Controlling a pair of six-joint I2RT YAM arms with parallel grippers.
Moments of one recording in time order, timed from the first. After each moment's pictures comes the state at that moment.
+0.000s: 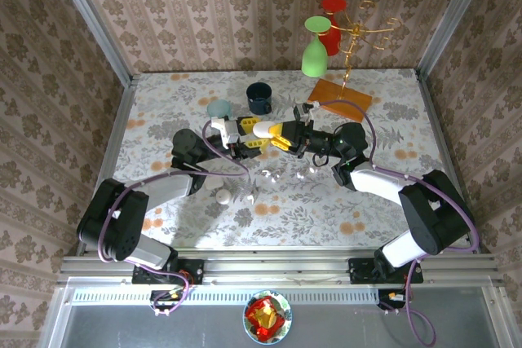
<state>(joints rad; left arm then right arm) -0.51 1.47 0.64 1.18 0.94 -0.09 0.46 1.51 0.72 1.14 -0.87 1.66</state>
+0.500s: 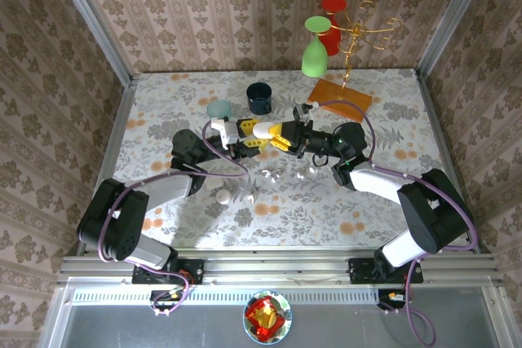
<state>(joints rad) -0.51 1.47 0.63 1.18 0.94 -0.08 0.46 1.52 0.72 1.12 -0.88 1.65</state>
